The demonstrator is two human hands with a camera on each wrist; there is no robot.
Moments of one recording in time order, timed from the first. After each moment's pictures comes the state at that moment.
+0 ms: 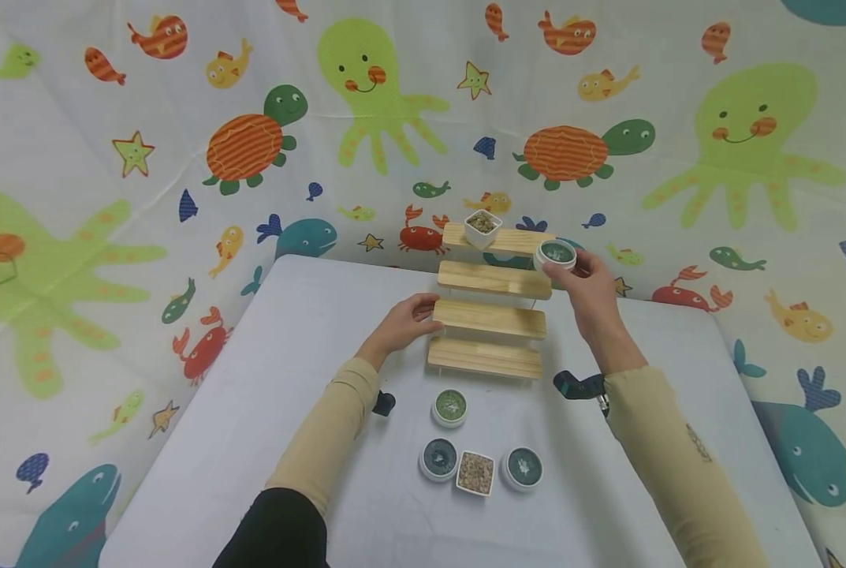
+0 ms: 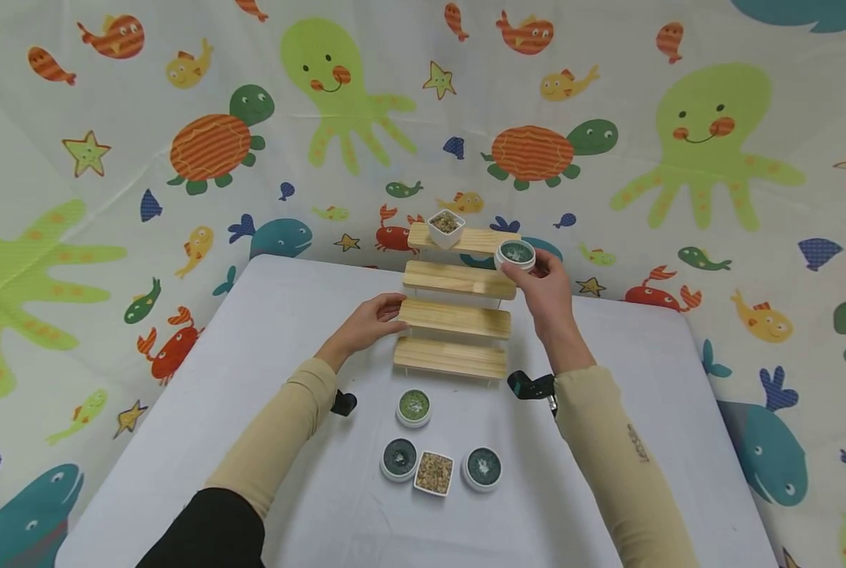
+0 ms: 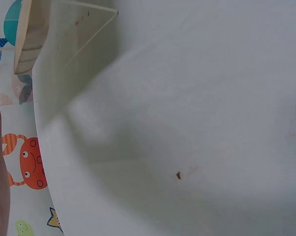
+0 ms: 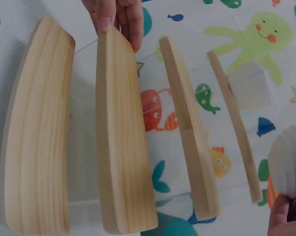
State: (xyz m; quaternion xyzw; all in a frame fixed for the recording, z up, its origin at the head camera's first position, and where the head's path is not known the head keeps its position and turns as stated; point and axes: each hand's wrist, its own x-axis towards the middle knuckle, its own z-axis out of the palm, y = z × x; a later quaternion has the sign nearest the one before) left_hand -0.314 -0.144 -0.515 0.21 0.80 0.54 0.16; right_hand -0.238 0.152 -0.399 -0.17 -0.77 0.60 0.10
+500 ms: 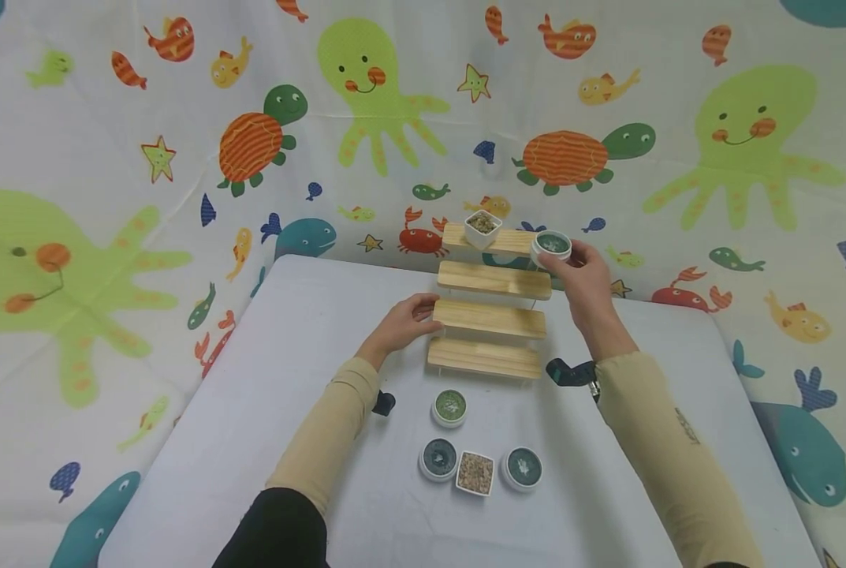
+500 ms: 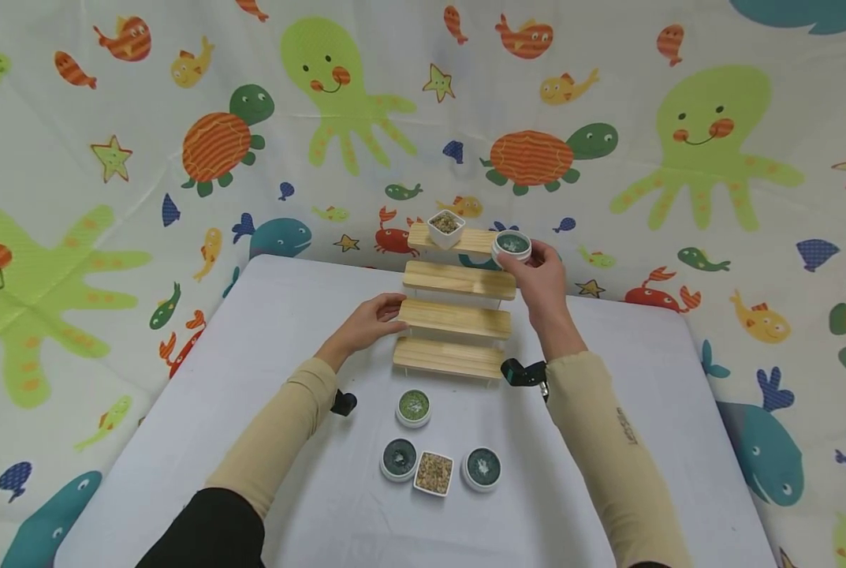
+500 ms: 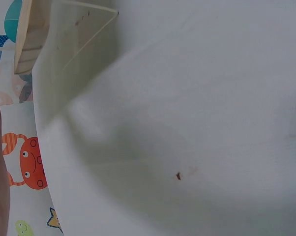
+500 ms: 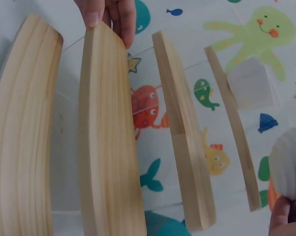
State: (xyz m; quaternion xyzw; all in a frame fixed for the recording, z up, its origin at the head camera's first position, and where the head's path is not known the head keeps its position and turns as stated) left_hand -0.315 -0.134 -0.517 0.20 0.80 0.54 0.15; right_hand -0.260 0.156 -0.393 -0.16 -0.77 0.60 0.12
